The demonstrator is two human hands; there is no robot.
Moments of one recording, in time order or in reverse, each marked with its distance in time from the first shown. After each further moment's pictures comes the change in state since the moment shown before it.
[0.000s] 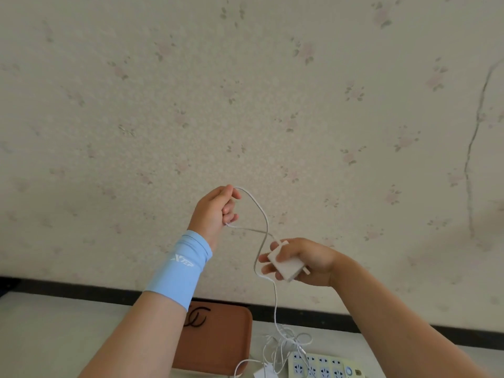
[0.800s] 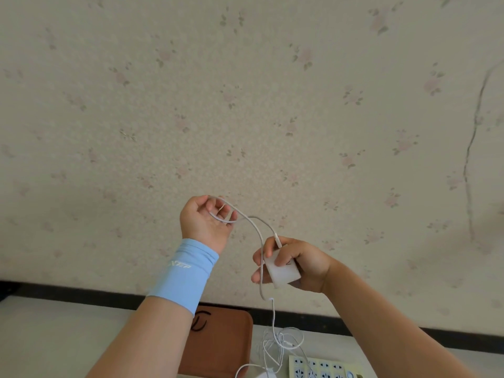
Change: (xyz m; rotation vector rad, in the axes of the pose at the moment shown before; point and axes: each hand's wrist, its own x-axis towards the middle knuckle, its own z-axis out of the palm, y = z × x) left_hand -0.004 0.004 0.000 -0.709 0.165 -0.214; right_hand 0.003 0.002 0.014 0.052 -0.230 -0.180
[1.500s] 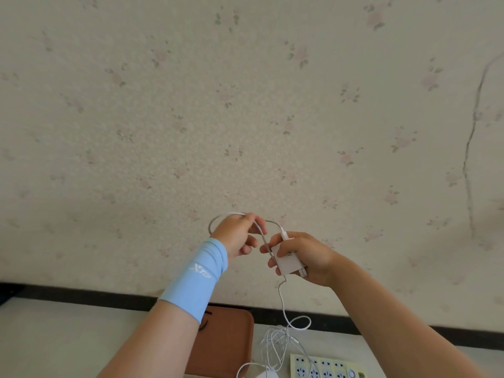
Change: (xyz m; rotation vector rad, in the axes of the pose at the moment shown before) left_hand -0.017 -0.030 0.019 0.965 -0.087 -0.154; right_hand -0.008 -0.009 -0.006 -0.160 0.352 0.030
